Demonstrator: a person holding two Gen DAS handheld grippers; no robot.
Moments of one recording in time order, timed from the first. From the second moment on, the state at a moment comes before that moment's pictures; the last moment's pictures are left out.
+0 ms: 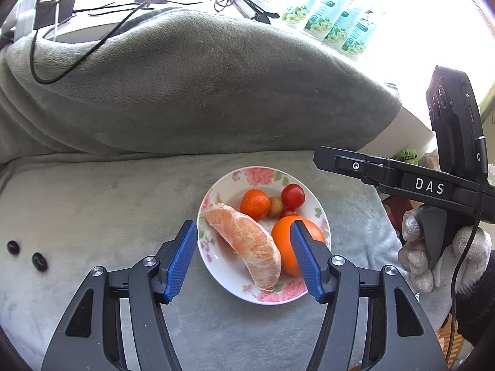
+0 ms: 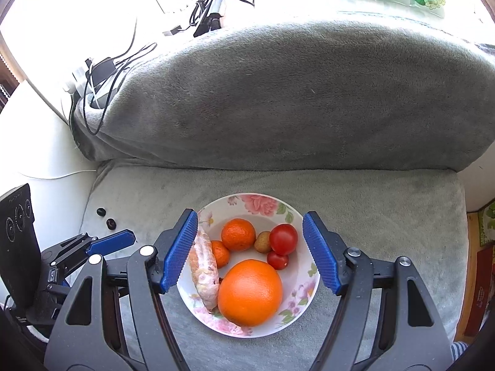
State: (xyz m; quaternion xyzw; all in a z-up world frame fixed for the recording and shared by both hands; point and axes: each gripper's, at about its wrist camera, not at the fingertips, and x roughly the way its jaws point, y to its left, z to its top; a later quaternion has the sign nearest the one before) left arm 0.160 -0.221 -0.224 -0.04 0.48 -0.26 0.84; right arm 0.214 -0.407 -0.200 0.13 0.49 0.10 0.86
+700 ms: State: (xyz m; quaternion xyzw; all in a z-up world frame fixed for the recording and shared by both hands) left arm 0.160 -0.117 -0.224 -0.08 0.47 -0.17 0.86; right arm 0.223 -0.323 -0.187 0.09 0.48 0.16 0.86
